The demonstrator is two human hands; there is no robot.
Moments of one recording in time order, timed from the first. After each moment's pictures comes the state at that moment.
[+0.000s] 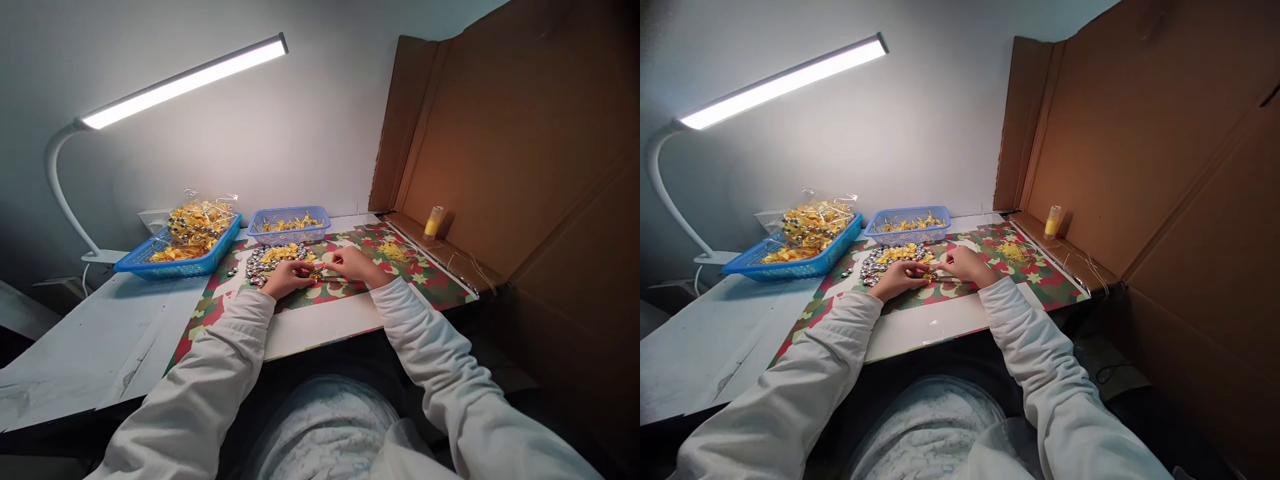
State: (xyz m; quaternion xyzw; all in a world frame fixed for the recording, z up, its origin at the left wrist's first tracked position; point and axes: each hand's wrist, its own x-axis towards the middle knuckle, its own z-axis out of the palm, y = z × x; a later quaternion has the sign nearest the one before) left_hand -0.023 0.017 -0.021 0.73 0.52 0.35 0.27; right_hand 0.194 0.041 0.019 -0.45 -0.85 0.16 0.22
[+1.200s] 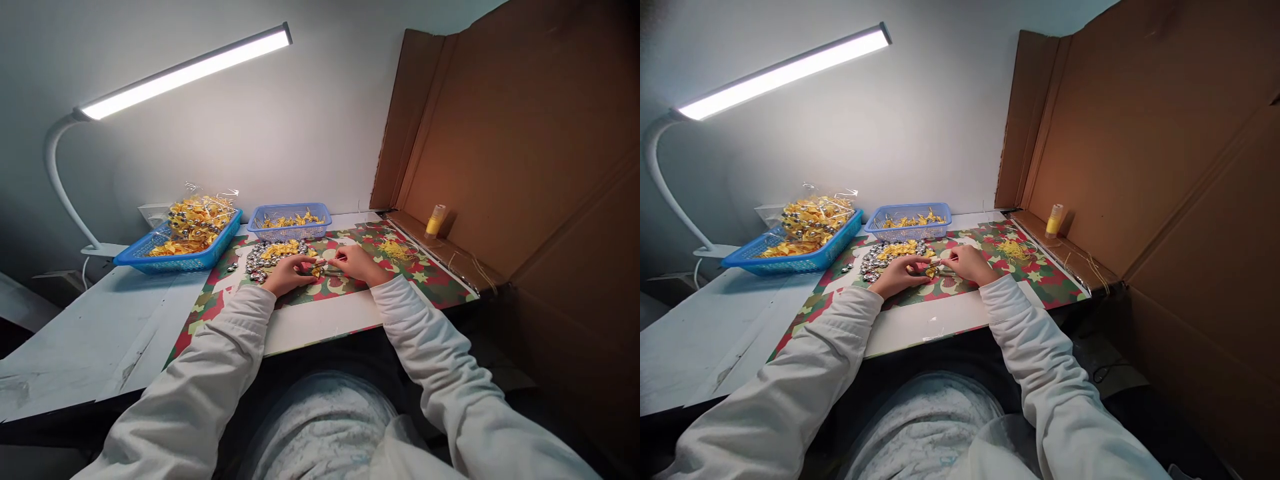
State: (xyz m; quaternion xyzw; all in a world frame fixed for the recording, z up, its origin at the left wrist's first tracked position) left_hand -0.026 0.020 -0.030 0.76 0.48 0.38 0.23; right_hand 0.199 0.039 0.009 -0.46 -0.83 0.14 0.26
